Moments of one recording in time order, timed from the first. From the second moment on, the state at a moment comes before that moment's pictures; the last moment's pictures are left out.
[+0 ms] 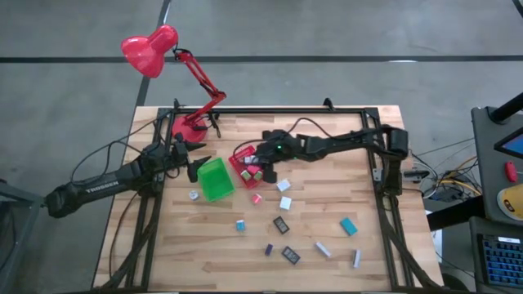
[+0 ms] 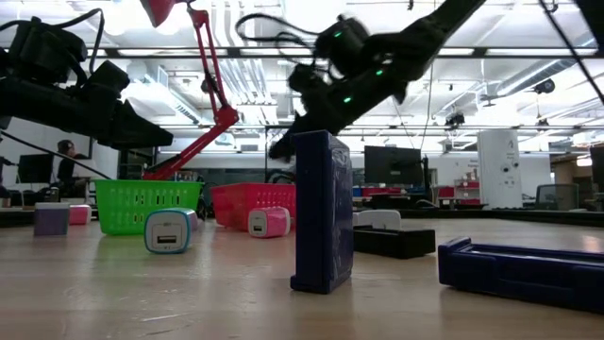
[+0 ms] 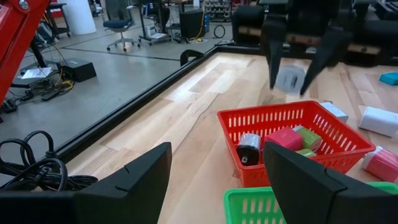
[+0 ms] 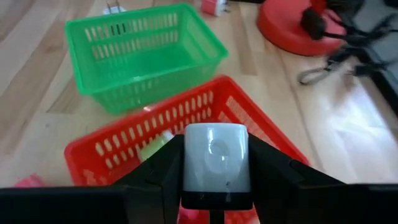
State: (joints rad) left arm 0.46 0.29 0.01 0.07 0.03 0.07; right arm -0.20 1.90 1.16 0.17 -0.13 -0.16
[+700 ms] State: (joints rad) left arm 0.46 0.30 0.01 0.07 0.03 0.07; right arm -0.20 2.11 1.36 -0.01 -0.14 -0.16
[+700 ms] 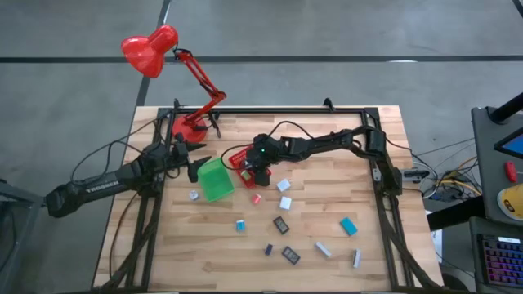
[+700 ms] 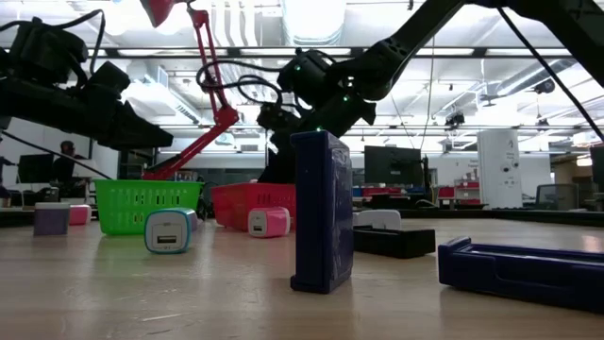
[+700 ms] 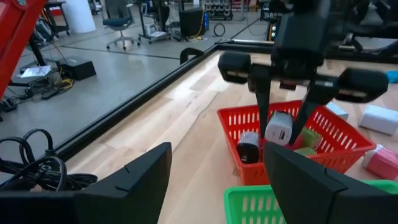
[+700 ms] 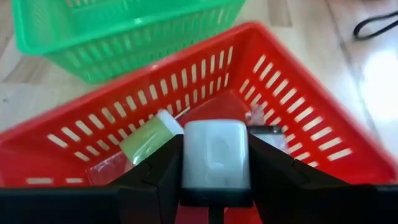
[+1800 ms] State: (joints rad) left arm 0.46 0.30 0.01 0.07 0.03 0.07; right arm -0.21 2.11 1.36 0.01 -0.18 -0.16
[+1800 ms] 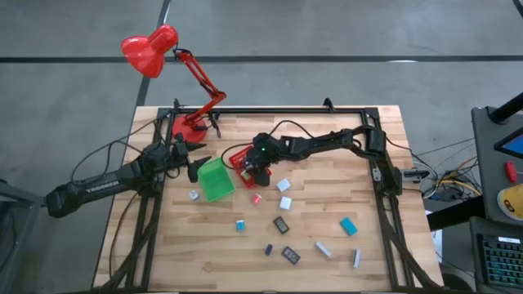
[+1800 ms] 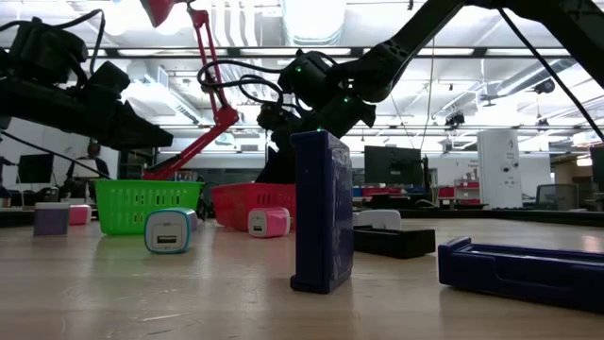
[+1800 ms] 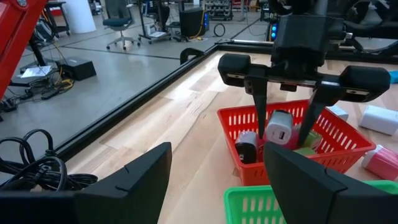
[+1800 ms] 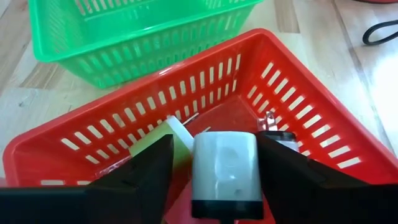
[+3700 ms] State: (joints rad) left arm 0.46 0.32 0.01 0.07 0.03 0.07; right arm 0.15 1.58 0.88 -0.13 0.14 -0.23
